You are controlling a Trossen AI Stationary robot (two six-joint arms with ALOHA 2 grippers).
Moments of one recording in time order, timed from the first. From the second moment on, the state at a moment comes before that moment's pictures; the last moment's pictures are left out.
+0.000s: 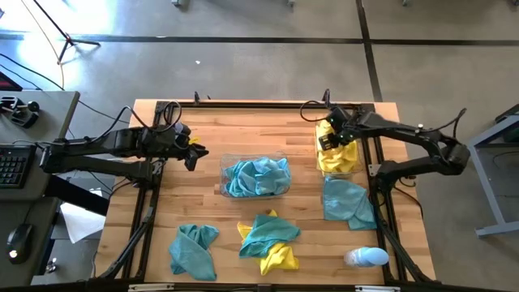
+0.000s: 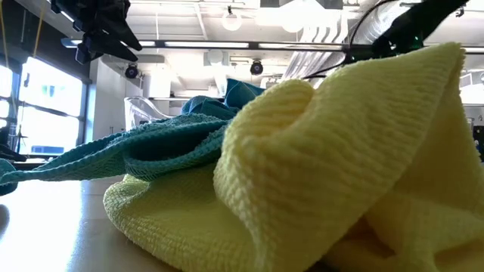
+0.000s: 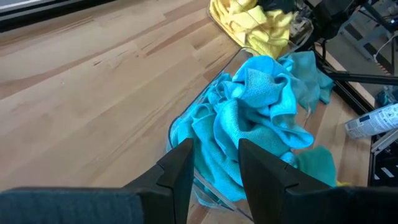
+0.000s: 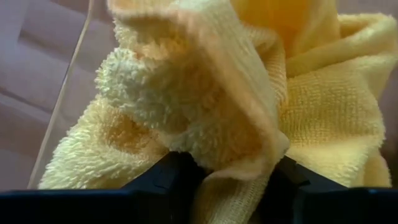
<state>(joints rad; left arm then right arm) 0.09 0.74 0.78 -0.68 -0.19 -0.68 -0.65 1.25 0.74 -0.77 0.10 0.52</state>
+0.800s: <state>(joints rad) 0.09 0.74 0.78 -0.68 -0.19 -0.68 -0.65 1.25 0.99 -0.99 0.13 0.48</state>
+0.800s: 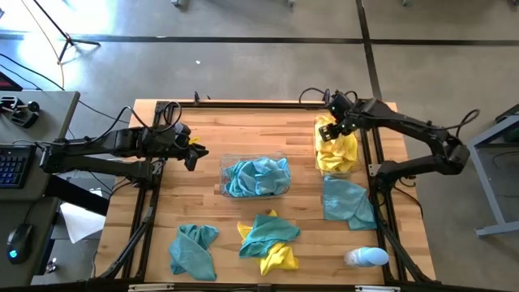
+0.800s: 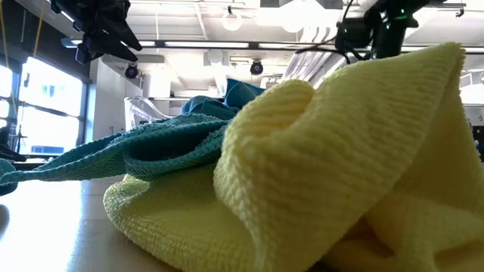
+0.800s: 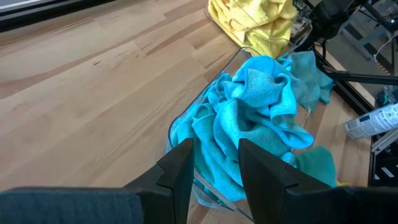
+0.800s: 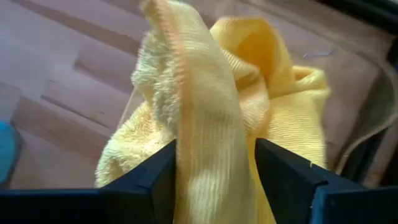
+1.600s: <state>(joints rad) 0.09 0.74 0.78 -0.68 -0.19 -0.64 -0.57 1.22 0.91 -0.98 0.18 0.65</state>
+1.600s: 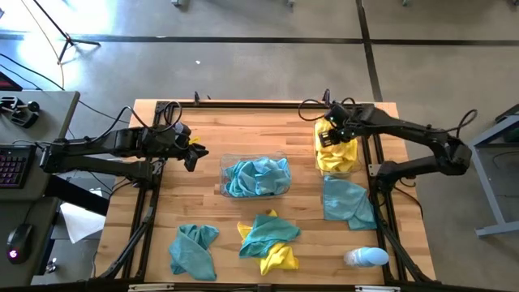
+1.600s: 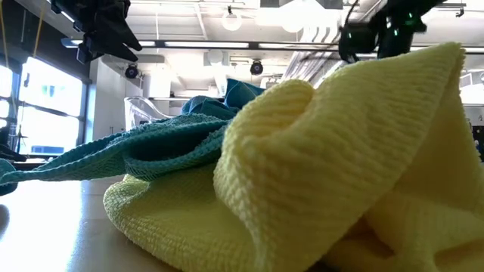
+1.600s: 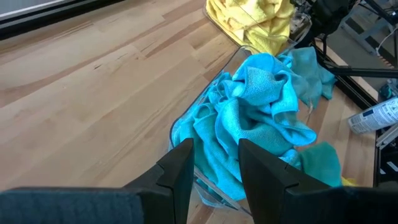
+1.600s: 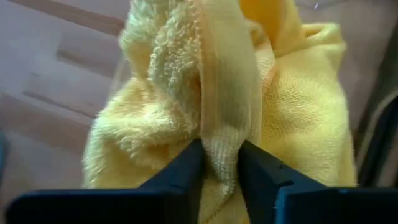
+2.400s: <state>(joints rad) 0.09 0.74 0.78 -0.68 -0.19 -0.65 -0.57 1.22 0.83 -0.92 0.18 0.65</state>
